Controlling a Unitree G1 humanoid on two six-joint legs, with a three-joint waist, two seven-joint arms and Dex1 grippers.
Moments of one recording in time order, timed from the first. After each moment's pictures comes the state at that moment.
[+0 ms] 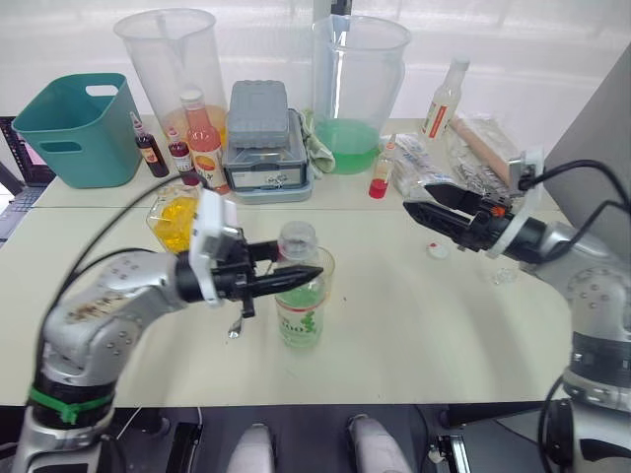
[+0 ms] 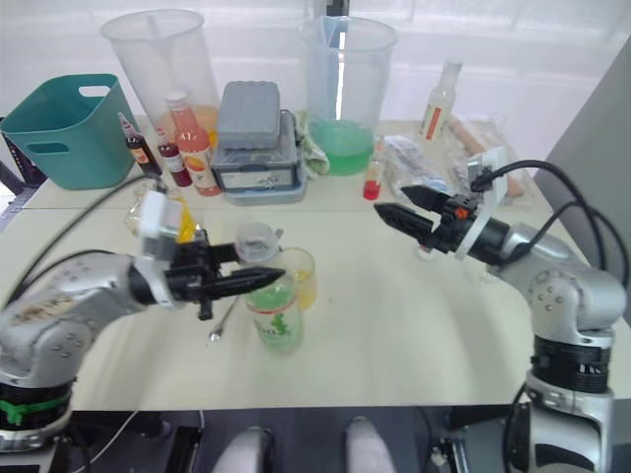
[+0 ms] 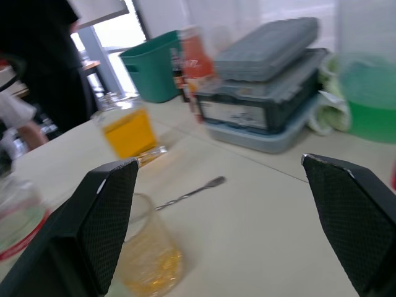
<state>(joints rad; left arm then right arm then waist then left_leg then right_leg) -0.43 0.77 0.17 -0.51 -0.98 0.73 -0.87 -0.55 -0.70 -0.29 -0.24 0.89 0.92 0.83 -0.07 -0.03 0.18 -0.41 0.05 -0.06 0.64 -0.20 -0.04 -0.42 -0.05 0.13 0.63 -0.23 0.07</state>
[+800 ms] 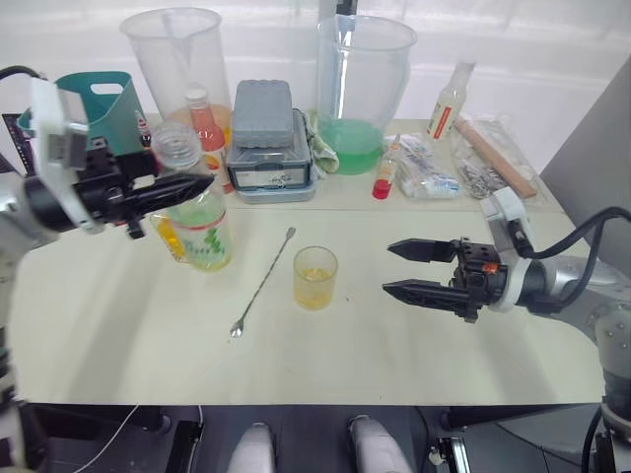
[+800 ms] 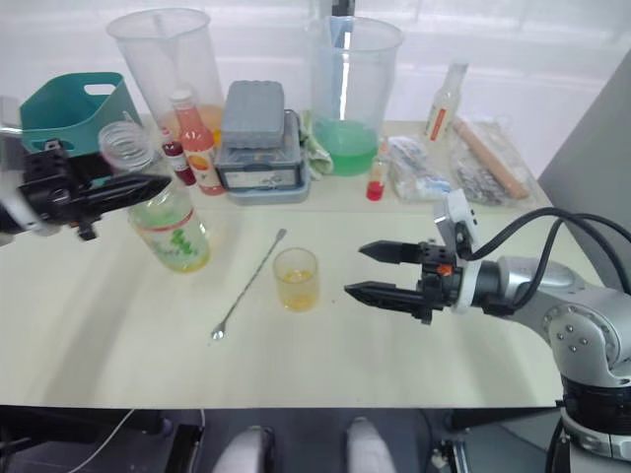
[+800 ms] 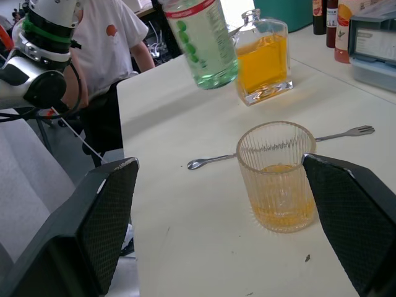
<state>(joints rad) -0.60 0.96 0.28 -0.14 -0.76 0.52 -1.03 -0.39 -0.80 -0.21 -0.45 1.04 0.97 0.90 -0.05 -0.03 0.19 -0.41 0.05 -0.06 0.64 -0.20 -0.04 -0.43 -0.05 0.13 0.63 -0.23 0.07</state>
